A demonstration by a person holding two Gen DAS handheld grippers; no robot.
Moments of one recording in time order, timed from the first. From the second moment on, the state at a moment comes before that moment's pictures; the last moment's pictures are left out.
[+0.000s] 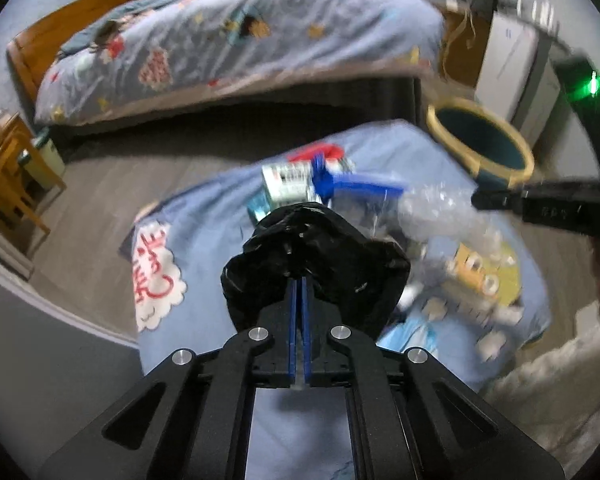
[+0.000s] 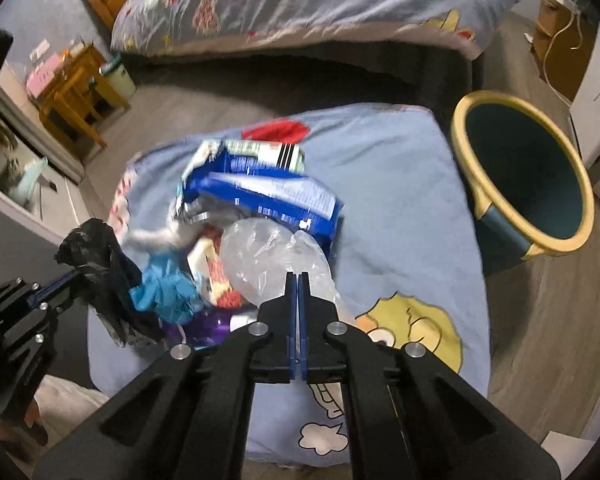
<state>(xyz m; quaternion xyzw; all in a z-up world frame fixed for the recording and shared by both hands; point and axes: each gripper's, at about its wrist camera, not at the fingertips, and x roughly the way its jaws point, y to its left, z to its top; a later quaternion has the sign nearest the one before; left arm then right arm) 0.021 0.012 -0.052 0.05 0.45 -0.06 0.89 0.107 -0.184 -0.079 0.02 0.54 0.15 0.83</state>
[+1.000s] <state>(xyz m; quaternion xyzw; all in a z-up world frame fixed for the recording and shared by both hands) 0.182 -0.186 0.002 0.08 0.39 -0.20 0.89 0.228 -0.401 -0.045 0.17 0.42 -0.02 0.89</state>
